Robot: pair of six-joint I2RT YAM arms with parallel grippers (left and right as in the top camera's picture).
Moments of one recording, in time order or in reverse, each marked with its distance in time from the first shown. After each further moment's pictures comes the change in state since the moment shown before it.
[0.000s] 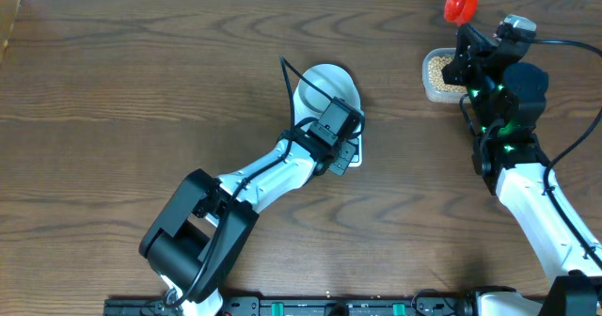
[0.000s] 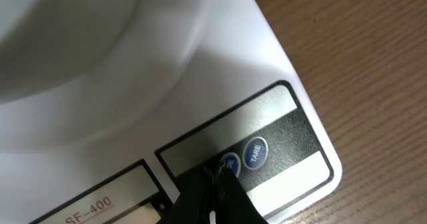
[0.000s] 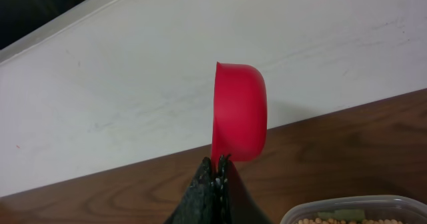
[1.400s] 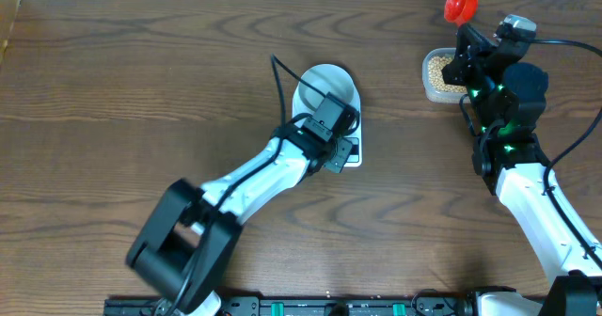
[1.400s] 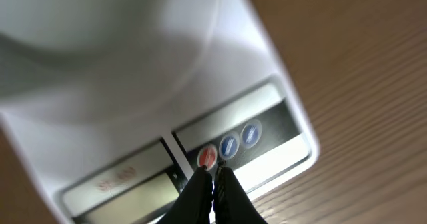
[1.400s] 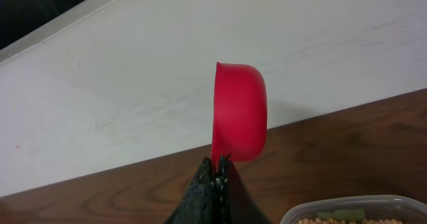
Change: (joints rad) left arm 0.018 -0.076 0.014 -0.079 0.030 -0.027; right arm 0.000 0.000 0.000 0.000 0.000 0.000
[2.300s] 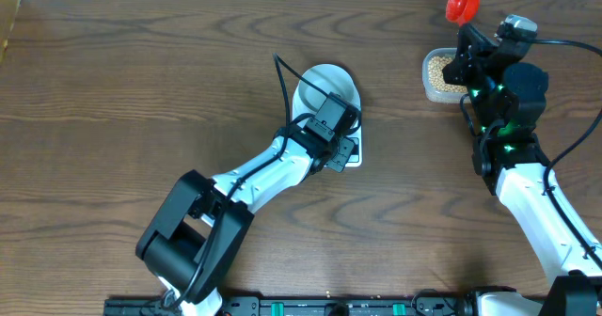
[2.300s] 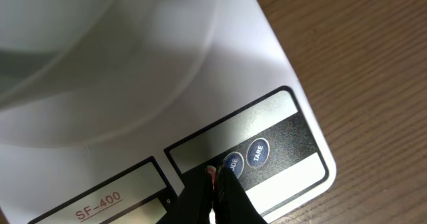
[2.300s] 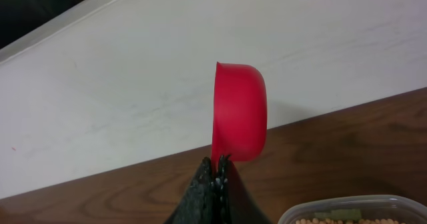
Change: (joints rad) left arm 0.000 0.066 0.000 0.054 -0.003 0.000; right arm 0.000 0.000 0.000 0.000 0.012 0.000
